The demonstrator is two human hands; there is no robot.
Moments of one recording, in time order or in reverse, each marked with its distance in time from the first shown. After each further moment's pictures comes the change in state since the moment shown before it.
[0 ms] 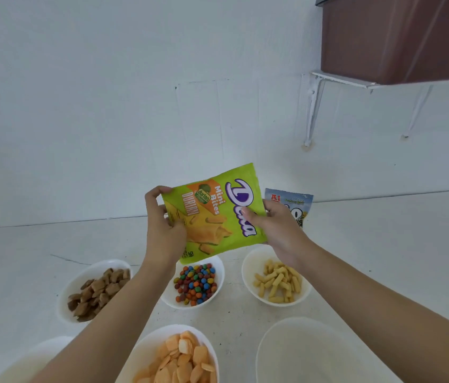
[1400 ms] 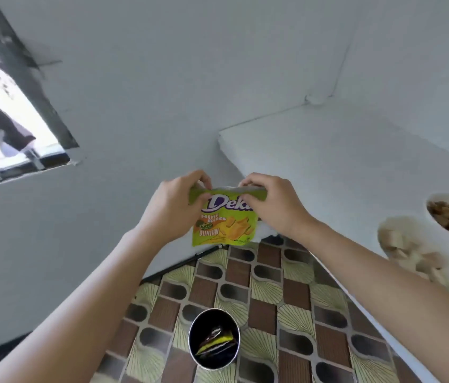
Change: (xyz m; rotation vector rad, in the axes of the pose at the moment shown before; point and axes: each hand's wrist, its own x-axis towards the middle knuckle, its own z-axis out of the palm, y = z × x) left_hand -0.369 -0.004 -0.545 0.944 0.539 -0.343; right_hand -0.304 0.085 0.552 -0.560 -1.131 -0.537
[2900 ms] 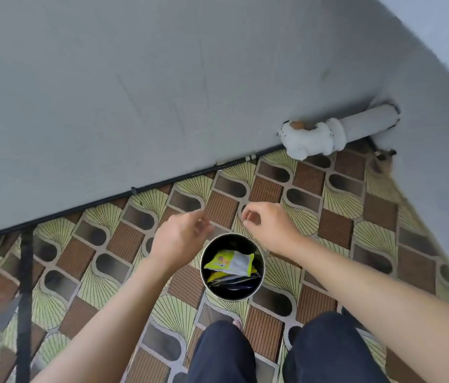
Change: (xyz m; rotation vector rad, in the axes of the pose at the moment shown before) left_hand -0.113 -0.320 0.300 0.115 -0.311 -0.443; right_hand -0.059 0.264 0.342 -0.152 -0.520 0.271
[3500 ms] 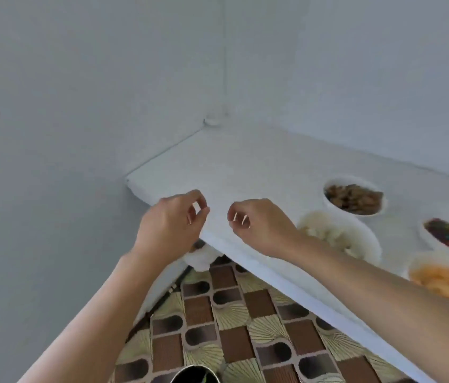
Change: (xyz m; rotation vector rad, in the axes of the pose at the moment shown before) left_hand -0.063 0.404 -0.295 0.080 0.236 0.789; right_hand -0.234 -0.114 -0.394 -0.100 0.634 0.074
